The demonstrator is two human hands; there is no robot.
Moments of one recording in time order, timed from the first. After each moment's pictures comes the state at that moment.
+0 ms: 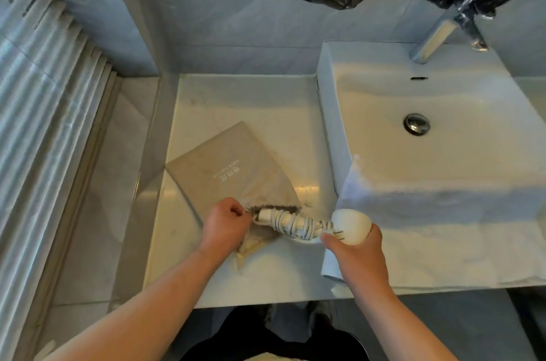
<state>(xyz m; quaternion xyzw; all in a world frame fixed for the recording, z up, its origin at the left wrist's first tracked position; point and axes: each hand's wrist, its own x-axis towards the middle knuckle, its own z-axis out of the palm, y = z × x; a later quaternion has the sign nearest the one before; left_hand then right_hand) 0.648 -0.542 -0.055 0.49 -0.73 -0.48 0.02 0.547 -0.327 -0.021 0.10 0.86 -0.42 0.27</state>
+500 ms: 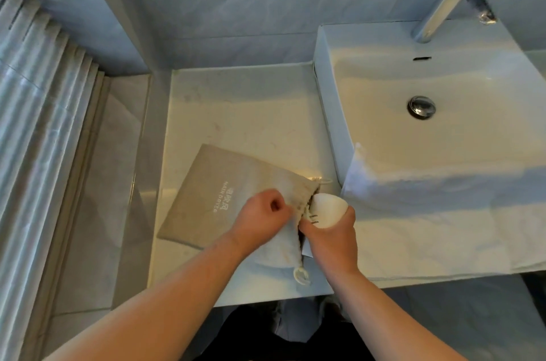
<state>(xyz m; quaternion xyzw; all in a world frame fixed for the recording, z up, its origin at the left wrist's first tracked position) 0.608 -0.515 -0.046 0.32 -0.81 -0.49 -0.06 0.557 -0.371 -0.057 0.09 0.87 -0.42 0.26</state>
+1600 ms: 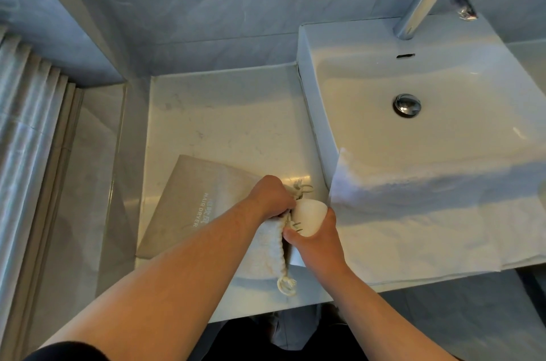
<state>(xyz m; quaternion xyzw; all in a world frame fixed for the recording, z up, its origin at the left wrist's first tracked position) 0.521 -0.516 -0.054 0.37 -0.77 -0.47 -0.22 0.541 -0.367 -0.075 0.04 0.83 -0.46 0.32</state>
